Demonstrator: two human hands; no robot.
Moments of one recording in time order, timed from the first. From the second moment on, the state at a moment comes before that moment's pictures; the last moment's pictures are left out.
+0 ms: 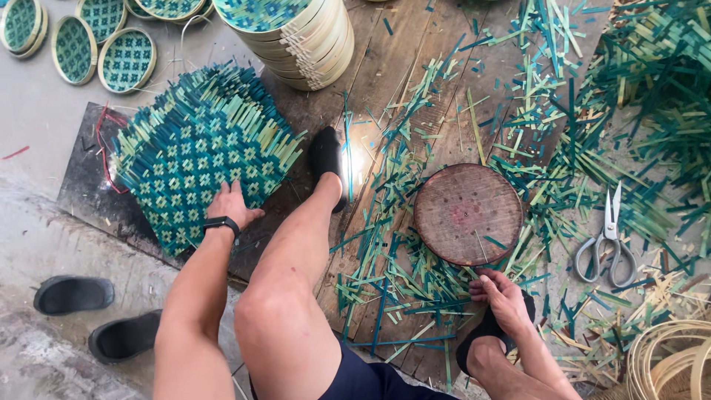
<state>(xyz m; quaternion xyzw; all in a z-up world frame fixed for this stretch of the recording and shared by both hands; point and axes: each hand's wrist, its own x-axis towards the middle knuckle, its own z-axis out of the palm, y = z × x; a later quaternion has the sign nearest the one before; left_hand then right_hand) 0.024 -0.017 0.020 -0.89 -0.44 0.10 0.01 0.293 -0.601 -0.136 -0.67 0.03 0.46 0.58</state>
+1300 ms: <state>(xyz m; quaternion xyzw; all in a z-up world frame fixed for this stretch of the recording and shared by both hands) -0.025 -0.015 -0.023 -0.87 -0.49 0.08 -0.05 0.296 -0.620 -0.133 -0.59 0.03 0.45 0.67</state>
